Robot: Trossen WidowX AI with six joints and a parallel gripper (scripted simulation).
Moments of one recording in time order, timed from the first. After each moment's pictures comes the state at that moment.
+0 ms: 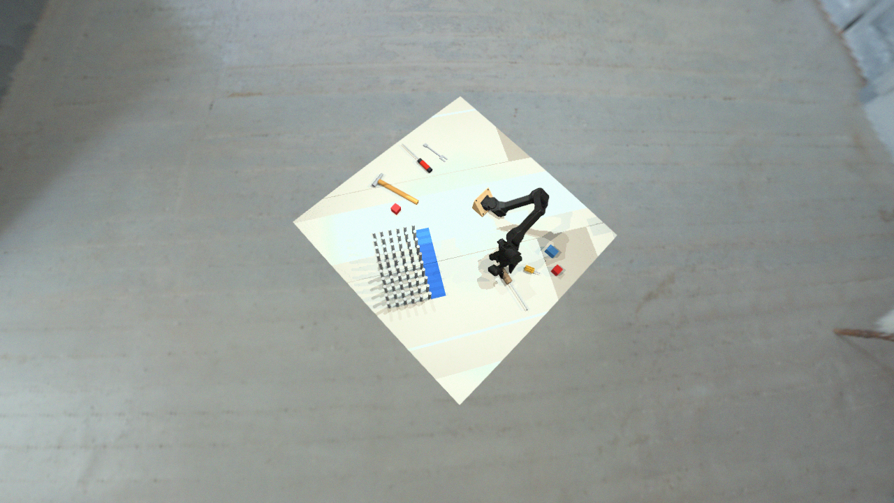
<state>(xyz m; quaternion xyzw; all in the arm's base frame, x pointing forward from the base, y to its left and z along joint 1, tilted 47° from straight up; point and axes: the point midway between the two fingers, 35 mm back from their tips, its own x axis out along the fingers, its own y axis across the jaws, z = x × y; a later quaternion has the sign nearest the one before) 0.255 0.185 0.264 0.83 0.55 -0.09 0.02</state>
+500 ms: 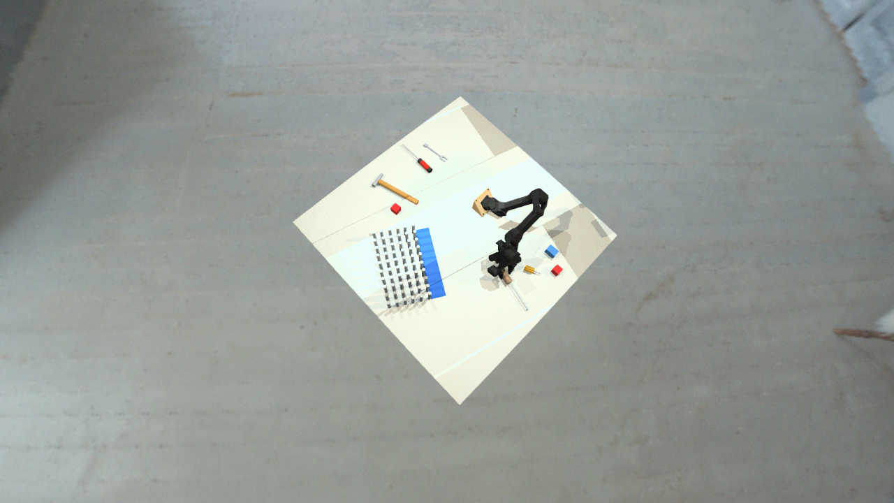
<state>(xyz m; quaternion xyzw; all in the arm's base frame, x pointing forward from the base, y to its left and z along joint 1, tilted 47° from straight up) 0.254 0.200 0.250 0.83 0.56 -0.09 0.02</state>
